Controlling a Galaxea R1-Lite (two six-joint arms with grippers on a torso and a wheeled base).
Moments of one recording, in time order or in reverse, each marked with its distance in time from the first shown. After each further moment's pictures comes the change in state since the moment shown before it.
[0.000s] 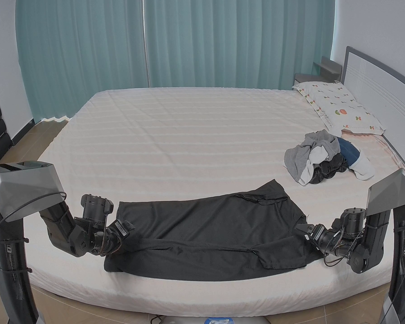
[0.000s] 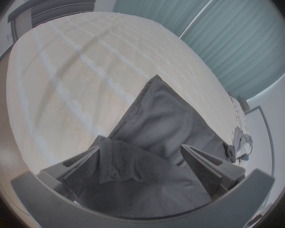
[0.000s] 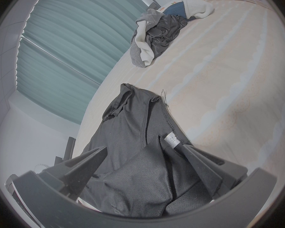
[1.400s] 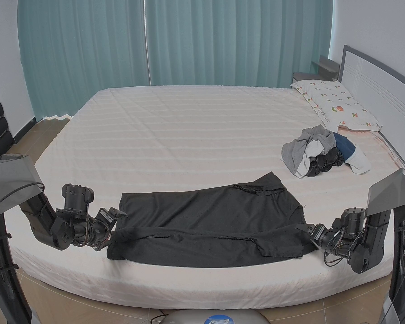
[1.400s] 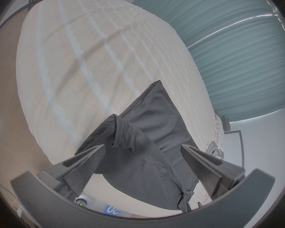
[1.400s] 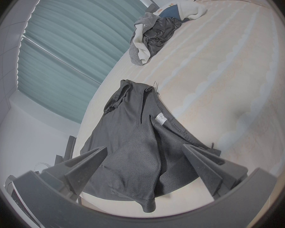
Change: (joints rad) left arm 0.087 -0.114 0.036 0.000 -0.198 -0.201; right arm -0.002 -0.003 0.001 0.000 0.001 0.000
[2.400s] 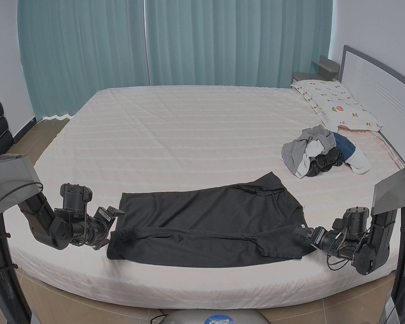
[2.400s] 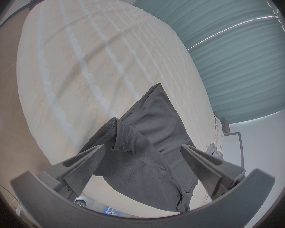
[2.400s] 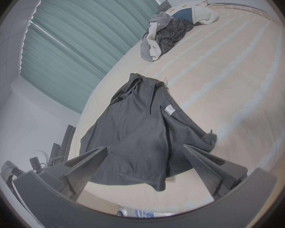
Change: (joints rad) left arm 0.013 -0.003 0.003 -0.009 0.002 -0.002; right arm 0.040 -0.103 0.084 0.046 -0.007 -0.081
